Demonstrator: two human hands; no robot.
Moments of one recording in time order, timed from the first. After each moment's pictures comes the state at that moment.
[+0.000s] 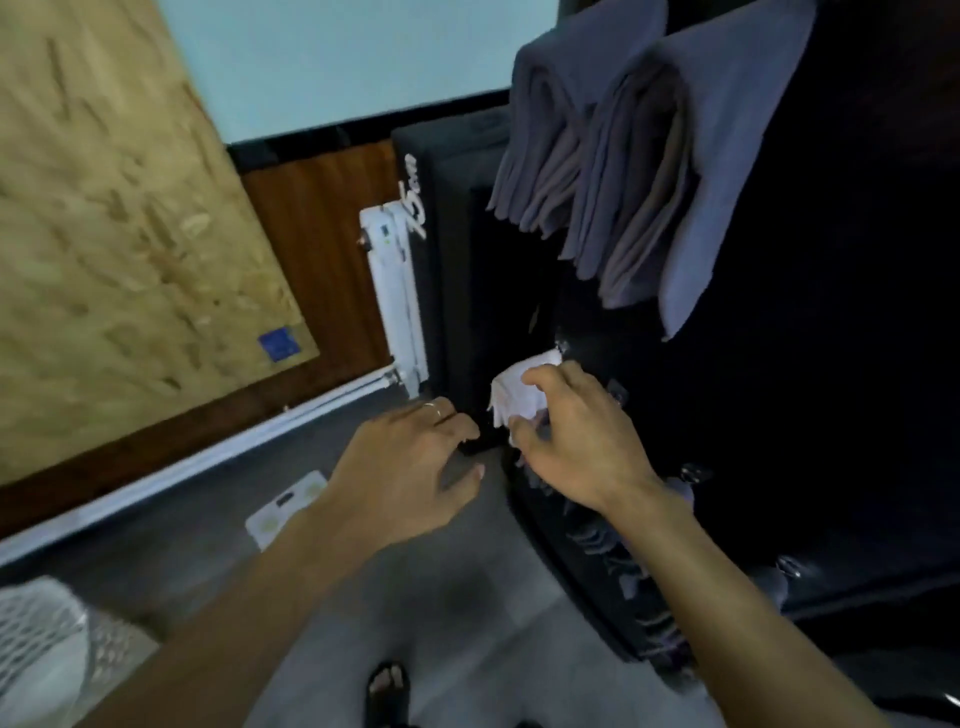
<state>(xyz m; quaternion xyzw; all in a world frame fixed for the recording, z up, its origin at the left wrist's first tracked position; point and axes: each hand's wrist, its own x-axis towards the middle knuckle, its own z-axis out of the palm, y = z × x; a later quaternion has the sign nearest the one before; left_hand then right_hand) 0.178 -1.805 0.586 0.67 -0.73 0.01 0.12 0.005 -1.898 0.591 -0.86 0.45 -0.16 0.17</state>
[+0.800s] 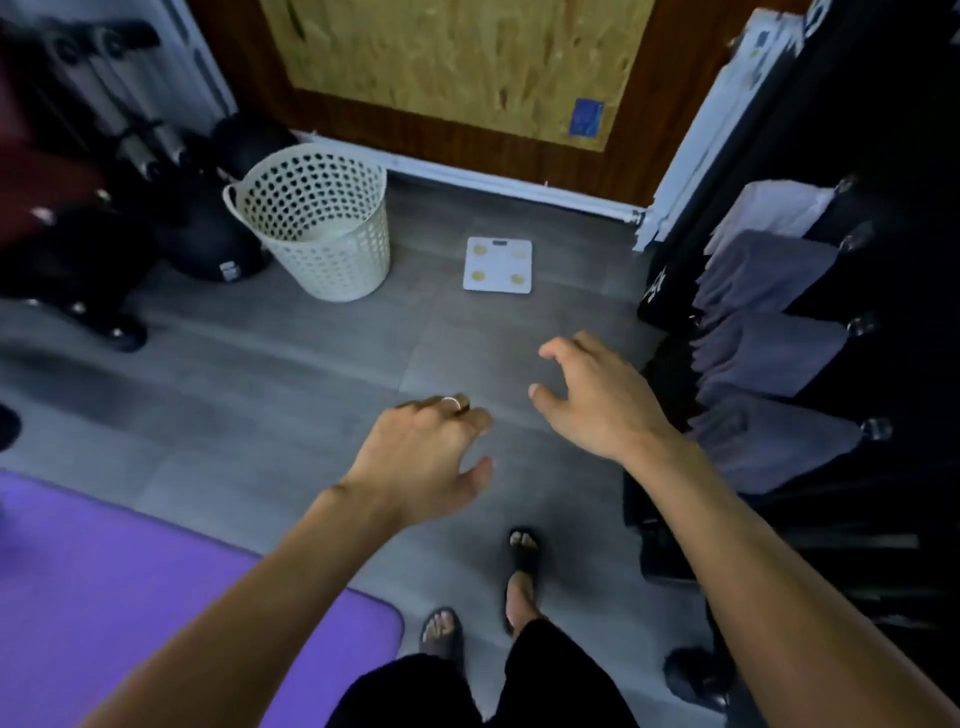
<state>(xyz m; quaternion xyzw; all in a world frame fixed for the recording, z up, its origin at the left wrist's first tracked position) -0.162 -1.451 0.501 0.92 -0.39 -0.05 0.06 -0.182 -1.653 0.513 -0.98 0.07 0.07 0.19</state>
